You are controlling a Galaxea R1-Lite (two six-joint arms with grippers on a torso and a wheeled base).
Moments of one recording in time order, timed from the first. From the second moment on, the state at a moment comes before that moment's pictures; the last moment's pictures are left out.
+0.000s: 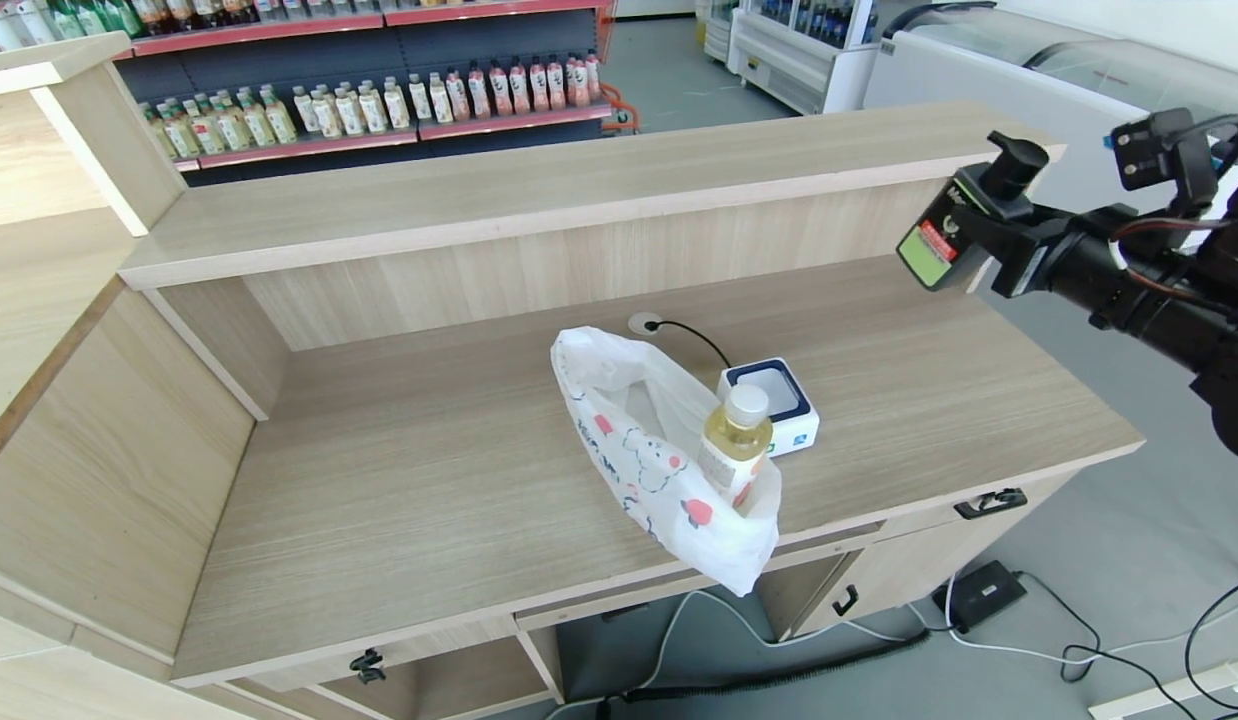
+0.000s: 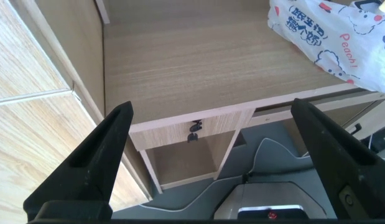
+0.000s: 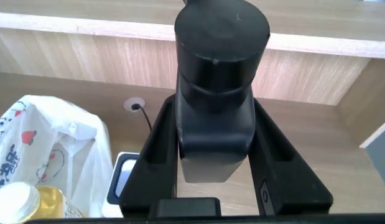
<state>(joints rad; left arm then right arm) -0.01 0.00 -0.01 0.02 -0.05 -0.05 0.04 1.73 -1.01 -0.99 0.35 -0.12</state>
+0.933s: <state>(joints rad) -0.01 0.00 -0.01 0.02 -0.05 -0.05 0.19 1.88 -0.93 -1.03 0.40 0.06</state>
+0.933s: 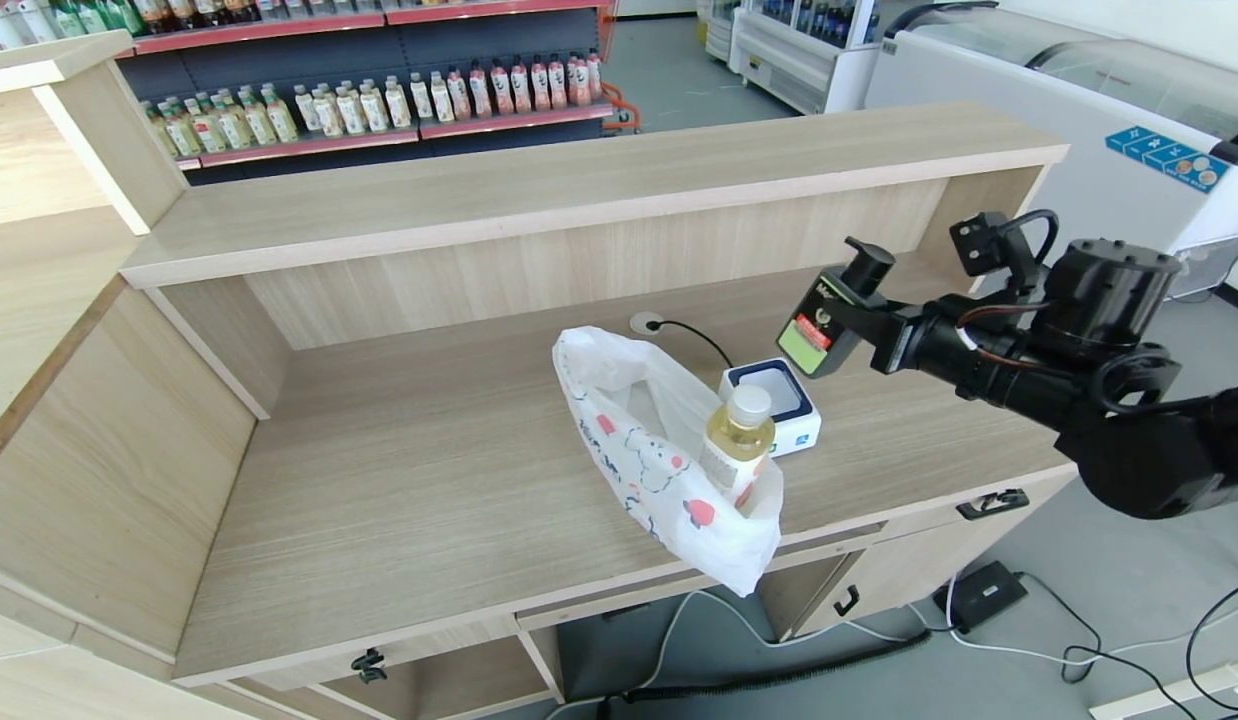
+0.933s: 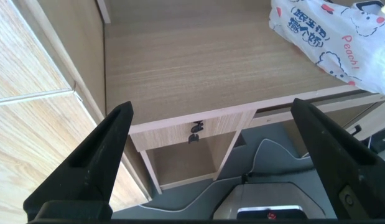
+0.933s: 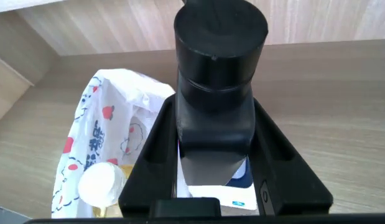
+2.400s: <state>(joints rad) -0.01 0.00 -0.01 0.02 -0.05 -0.05 0.07 1.78 -0.84 -1.16 0.12 -0.34</state>
